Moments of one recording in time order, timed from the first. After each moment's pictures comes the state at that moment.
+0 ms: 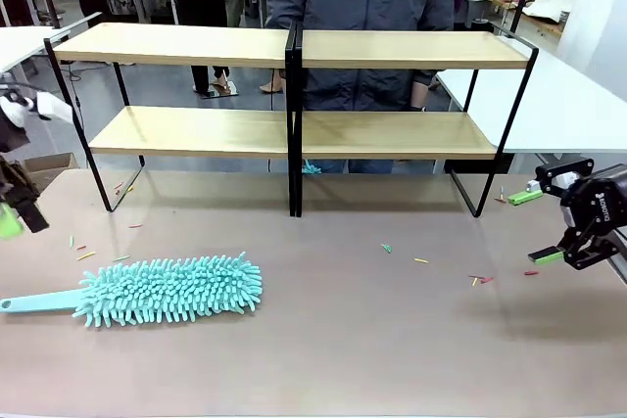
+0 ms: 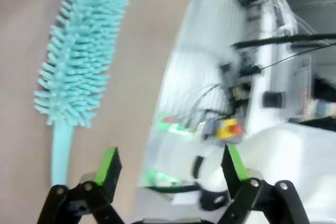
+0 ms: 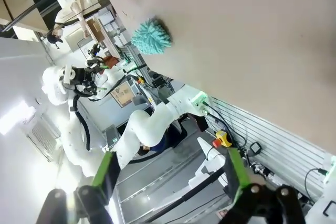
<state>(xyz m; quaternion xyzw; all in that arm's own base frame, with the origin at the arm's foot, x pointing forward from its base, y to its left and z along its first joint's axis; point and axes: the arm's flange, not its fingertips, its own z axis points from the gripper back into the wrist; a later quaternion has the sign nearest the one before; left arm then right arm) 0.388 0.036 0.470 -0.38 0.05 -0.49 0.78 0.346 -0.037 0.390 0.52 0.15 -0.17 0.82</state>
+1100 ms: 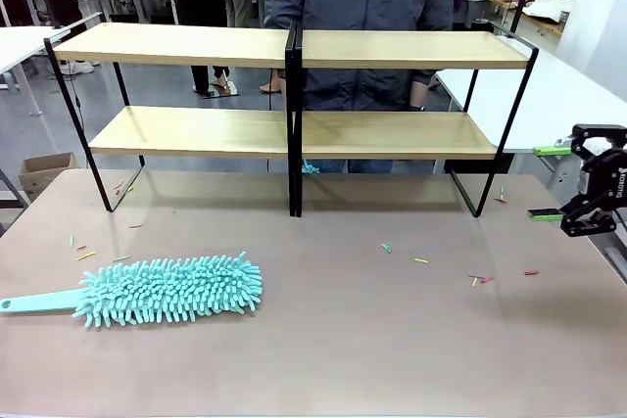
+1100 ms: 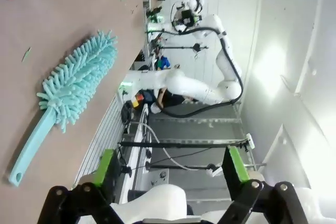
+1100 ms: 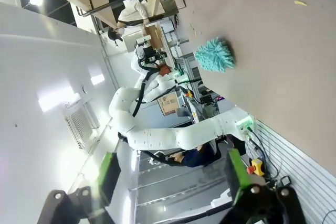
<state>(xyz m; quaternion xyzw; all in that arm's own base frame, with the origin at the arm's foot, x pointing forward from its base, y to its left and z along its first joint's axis) 0.442 0.220 0.373 -0.68 0.05 -0.09 0.73 0.348 -0.058 0.404 0.64 0.06 -0.16 0.75</state>
